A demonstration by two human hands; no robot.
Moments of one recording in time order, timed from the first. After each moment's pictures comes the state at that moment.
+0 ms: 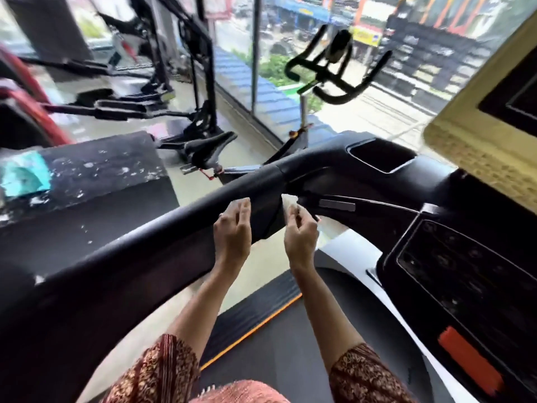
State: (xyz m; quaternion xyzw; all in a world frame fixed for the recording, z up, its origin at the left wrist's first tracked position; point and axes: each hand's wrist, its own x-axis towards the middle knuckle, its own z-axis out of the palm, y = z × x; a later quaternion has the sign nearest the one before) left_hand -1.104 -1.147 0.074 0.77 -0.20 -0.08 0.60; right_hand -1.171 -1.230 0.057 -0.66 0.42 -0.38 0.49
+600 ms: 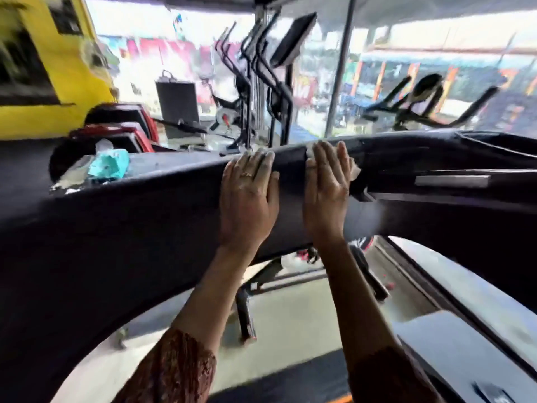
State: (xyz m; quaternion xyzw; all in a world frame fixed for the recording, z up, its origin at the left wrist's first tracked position) left_hand -1.042 -1.139 -0.033 0.77 -0.32 0.47 0.29; right_hand -1.070 -1.264 -0.042 -0.74 0.05 -0.63 0.24
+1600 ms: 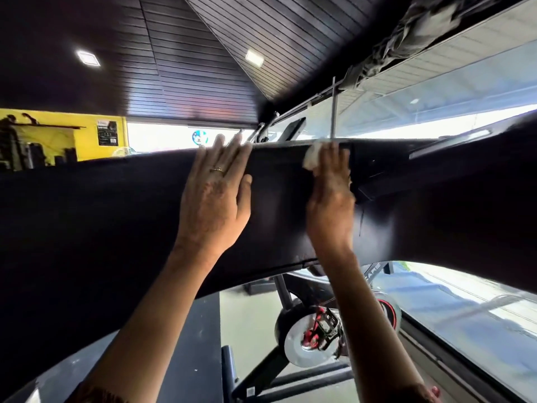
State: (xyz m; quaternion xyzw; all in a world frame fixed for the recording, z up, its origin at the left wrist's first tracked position) left_hand -1.026 -1.132 -0.068 0.69 -0.33 0.62 0.19; right_hand -1.057 -1.291 -0.084 -0.71 -0.02 -0.68 0.18
